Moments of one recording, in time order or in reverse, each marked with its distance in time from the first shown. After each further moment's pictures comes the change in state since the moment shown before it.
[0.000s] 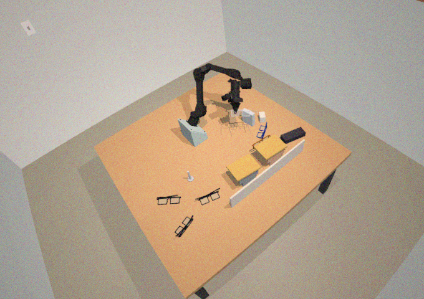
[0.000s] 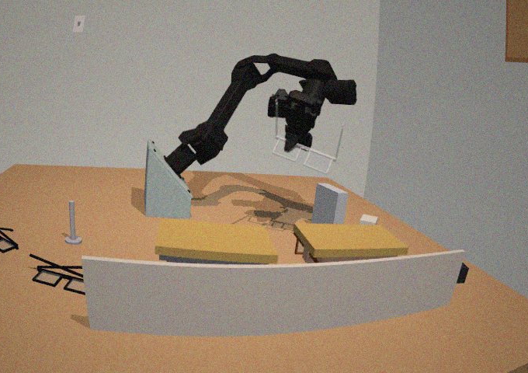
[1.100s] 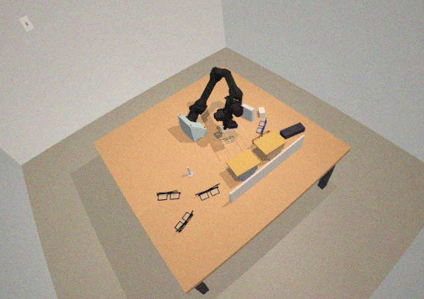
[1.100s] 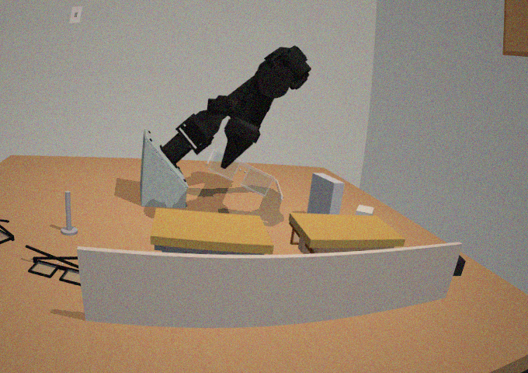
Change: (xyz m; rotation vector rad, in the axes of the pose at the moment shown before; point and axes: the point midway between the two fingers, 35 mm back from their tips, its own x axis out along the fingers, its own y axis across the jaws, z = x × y) arm 0.130 0.054 0.070 -0.312 -0.030 -0.526
